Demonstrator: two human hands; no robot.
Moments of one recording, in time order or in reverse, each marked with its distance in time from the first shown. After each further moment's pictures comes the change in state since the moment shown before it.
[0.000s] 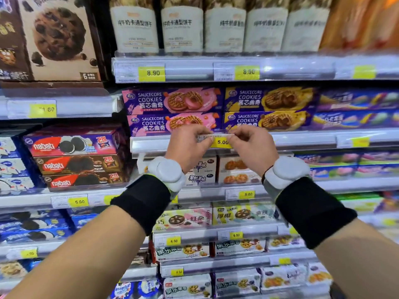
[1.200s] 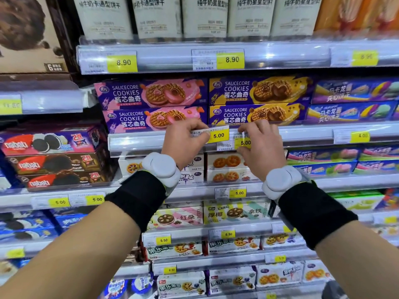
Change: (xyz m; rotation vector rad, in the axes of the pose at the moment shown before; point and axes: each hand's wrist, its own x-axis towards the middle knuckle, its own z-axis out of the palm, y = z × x) left_hand 0.017 -0.003 0.042 -0.150 0.041 -0.036; right_hand 0.009 0.066 -0.025 -0.626 0.032 -0.178
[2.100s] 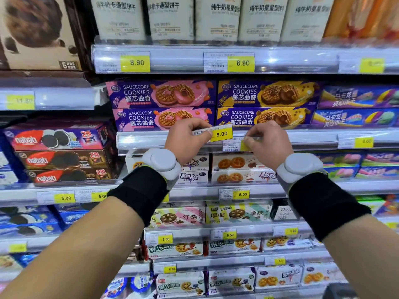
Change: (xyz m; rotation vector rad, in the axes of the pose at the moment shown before) left_hand 0.004 -0.010 -0.010 -0.141 -0.061 -0.048; right_hand 0.019 -0.003 -0.016 0.214 -0.140 0.183
